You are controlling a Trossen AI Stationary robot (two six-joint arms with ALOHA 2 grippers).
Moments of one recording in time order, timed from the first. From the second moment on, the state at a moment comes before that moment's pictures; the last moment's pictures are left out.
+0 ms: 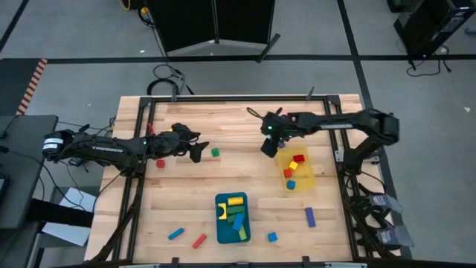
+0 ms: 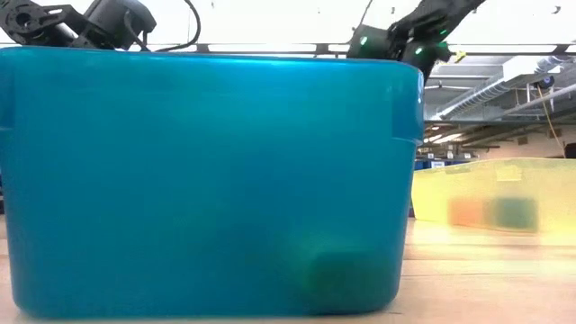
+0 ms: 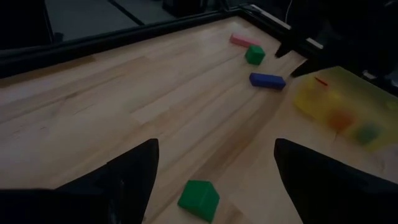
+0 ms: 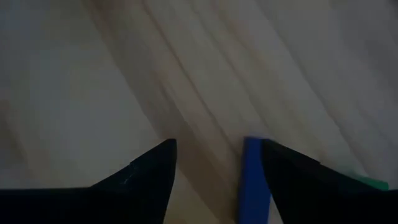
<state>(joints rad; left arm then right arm) 0.12 0.98 0.36 0.19 -0.37 -0.53 -0.29 1.58 1.02 -0.59 0.11 0.26</state>
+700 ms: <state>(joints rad) 0.12 0.98 0.36 0.19 -0.37 -0.52 -0.41 1.82 1.10 -0.69 0.11 0.13</state>
